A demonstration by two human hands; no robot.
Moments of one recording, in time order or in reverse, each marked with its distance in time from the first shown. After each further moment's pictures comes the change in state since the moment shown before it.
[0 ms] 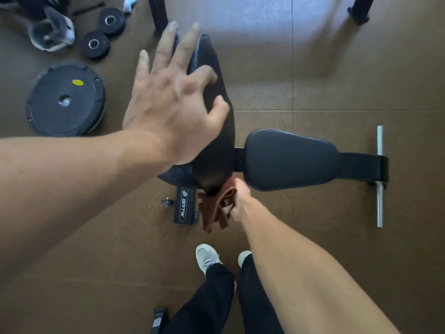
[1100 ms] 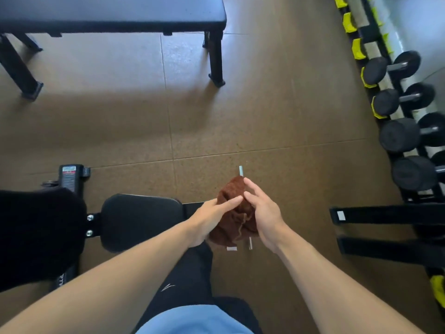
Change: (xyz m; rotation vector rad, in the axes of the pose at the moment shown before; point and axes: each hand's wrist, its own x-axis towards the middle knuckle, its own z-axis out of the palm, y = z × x) left_hand 0.103 0.460 0.076 -1.462 -1.074 -0.560; right_hand -0.262 -0.323 -0.395 -0.228 0.086 -0.632
